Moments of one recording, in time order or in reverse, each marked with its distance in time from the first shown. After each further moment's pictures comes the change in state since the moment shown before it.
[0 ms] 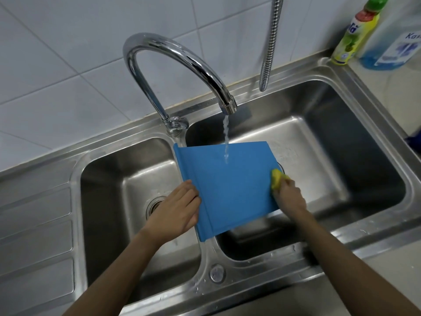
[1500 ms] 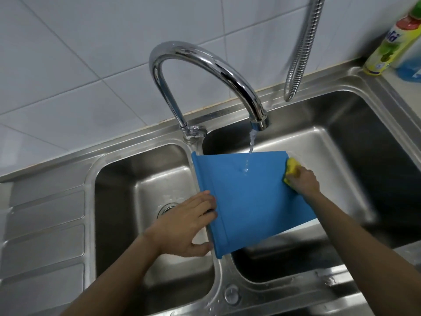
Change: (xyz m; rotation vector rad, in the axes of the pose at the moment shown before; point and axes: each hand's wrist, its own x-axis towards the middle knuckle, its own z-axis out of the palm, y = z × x) left_hand -0.001 -0.021 -0.017 -0.079 -0.247 0.094; right_hand 0.085 -0.031 -0.021 0.210 0.039 0.037
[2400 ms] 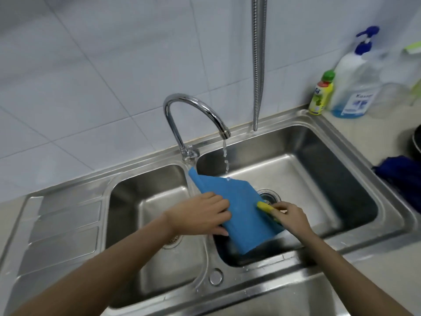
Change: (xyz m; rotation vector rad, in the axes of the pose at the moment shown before) left_hand 0.041 0.063 -0.061 0.381 0.136 0.339; right_hand -0.158 0.033 -0.052 0.262 -0.047 -0.221
